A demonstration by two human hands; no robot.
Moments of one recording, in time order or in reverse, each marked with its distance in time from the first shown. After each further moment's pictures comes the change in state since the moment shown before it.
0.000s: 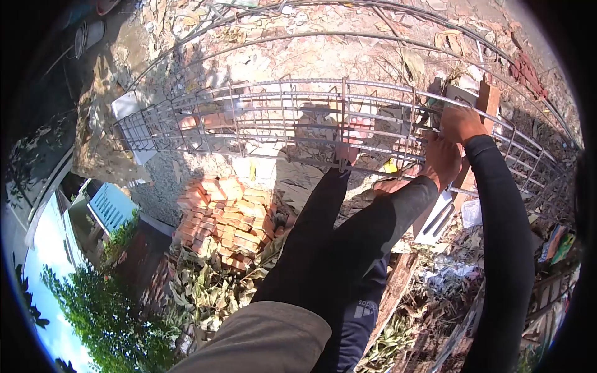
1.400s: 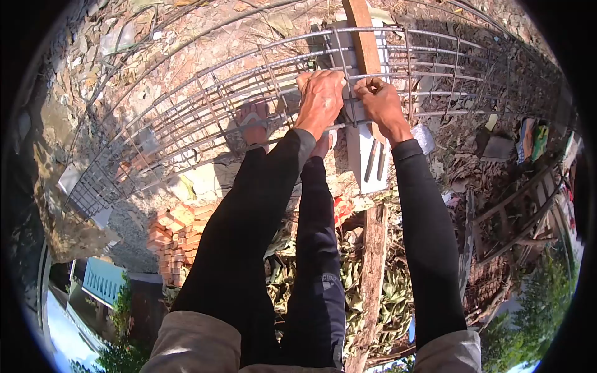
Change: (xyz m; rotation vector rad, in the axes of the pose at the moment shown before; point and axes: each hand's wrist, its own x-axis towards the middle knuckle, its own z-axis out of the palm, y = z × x) left_hand -0.005 -0.013 -0.027 -0.041 -0.096 0.193; right_hand -0.087 0.028 0.152 1.321 0.420 0.540
